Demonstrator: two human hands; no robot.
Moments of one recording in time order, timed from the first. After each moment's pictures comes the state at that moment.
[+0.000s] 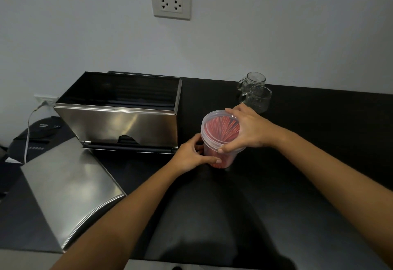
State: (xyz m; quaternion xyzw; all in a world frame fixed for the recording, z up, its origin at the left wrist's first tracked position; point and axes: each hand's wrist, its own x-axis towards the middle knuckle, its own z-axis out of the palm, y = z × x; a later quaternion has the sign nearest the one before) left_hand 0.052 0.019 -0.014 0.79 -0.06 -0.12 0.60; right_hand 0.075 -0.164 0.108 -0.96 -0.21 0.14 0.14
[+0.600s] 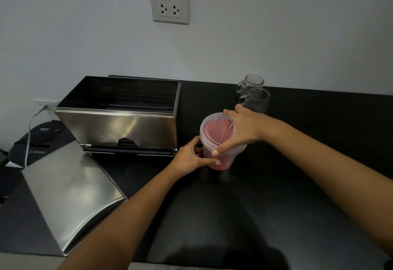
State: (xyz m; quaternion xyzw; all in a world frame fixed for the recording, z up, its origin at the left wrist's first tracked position) left_hand 0.048 0.017 -0.011 0.77 -0.06 -0.12 0.63; right_hand 0.074 -0.149 0.128 -0.97 -0.18 0.18 0.01
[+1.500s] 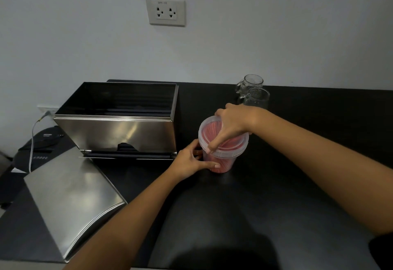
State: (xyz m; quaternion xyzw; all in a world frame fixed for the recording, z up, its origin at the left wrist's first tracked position) left_hand 0.047 0.019 -0.010 0.77 -0.06 -0.14 0.62; right_hand 0.088 -0.125 0.145 -0.95 -0.19 0.23 -0.05
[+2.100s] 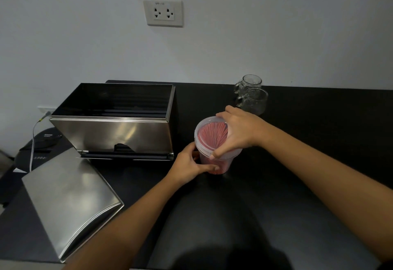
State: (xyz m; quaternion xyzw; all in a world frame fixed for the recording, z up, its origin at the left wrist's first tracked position) left_hand 0.037 0.009 -0.009 0.80 -0.05 -0.06 0.59; right_hand 0.081 -0.156 0.117 -0.96 -0.25 0.12 0.06
